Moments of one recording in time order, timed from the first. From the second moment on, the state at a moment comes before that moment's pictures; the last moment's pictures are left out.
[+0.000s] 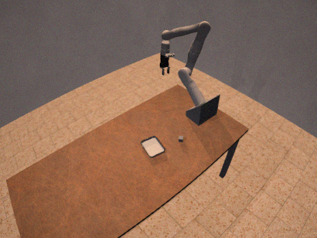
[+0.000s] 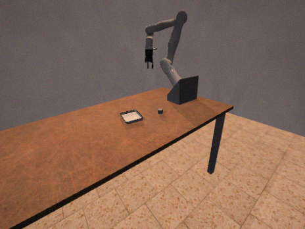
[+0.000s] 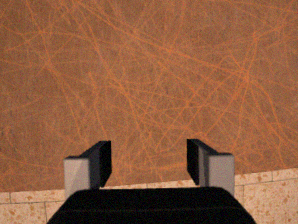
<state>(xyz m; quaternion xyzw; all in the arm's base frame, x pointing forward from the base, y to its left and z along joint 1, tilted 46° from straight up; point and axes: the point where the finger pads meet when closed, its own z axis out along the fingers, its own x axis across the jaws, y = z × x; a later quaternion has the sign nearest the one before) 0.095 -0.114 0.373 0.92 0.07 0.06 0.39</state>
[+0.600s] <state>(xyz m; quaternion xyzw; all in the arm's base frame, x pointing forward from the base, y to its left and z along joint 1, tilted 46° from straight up) 0.185 -0.019 0.364 0.90 0.00 0.18 0.41</state>
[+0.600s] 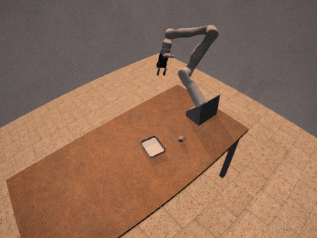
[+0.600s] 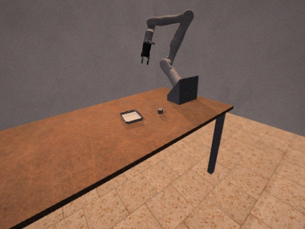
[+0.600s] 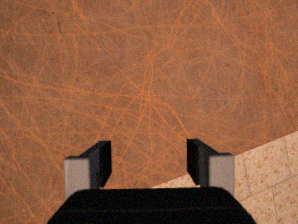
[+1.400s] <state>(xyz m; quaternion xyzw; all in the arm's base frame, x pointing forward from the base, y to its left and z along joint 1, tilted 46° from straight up) 0.309 0.121 0.193 0.88 -0.12 0.25 0.38</state>
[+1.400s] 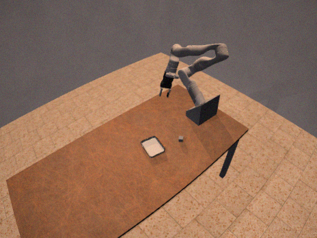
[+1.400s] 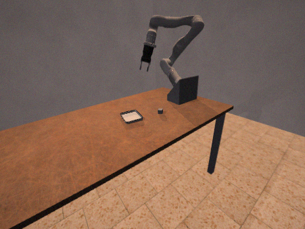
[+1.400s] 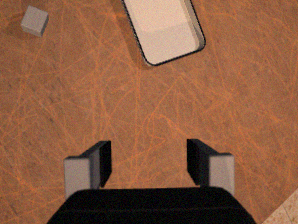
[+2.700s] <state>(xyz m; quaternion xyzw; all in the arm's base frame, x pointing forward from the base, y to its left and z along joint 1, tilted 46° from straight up) 0.317 0.097 -0.113 0.86 -0.33 0.17 0.35</state>
